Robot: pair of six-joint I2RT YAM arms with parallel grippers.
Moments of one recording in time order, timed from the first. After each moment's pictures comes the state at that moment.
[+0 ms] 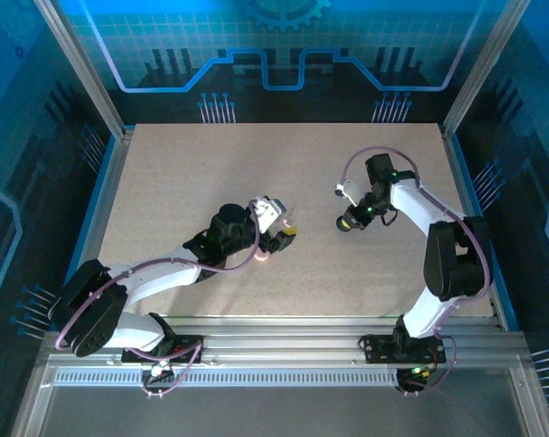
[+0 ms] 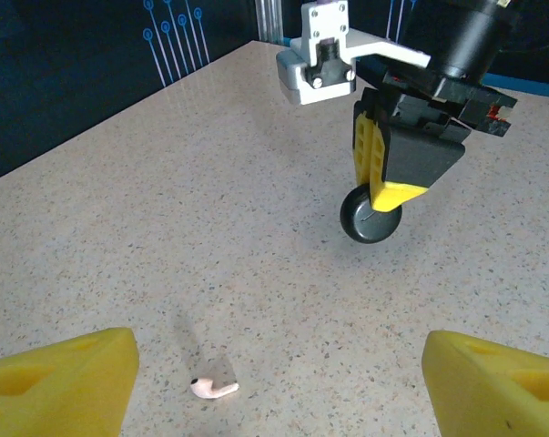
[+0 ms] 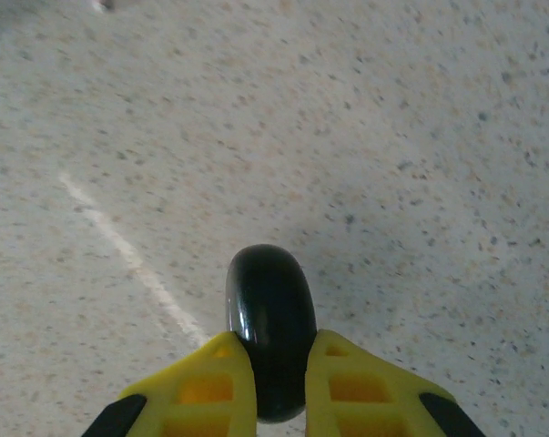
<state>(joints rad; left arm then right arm) -0.69 1.36 0.65 0.40 0.13 0.13 0.15 1.71 1.19 -0.81 -0.32 -0.59</state>
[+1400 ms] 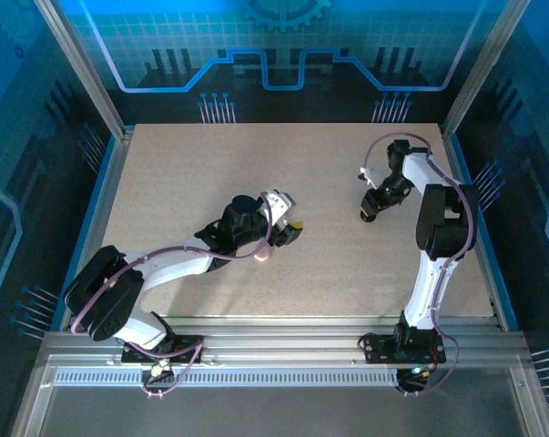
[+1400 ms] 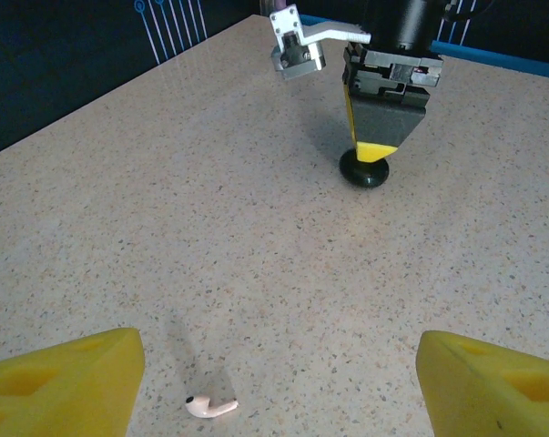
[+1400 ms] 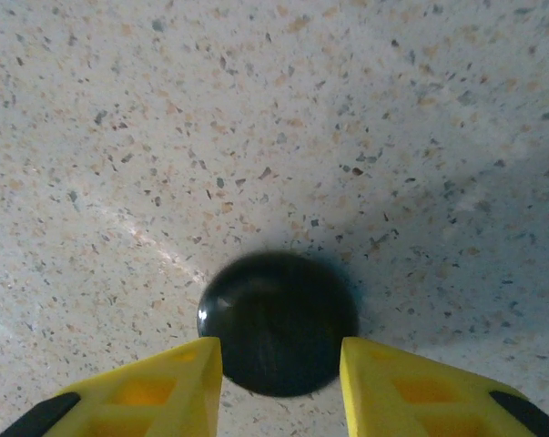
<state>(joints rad) -0.69 1.48 0.76 0.35 0.12 0.12 -0.05 2.07 1.57 -1.04 -0.27 -0.57</state>
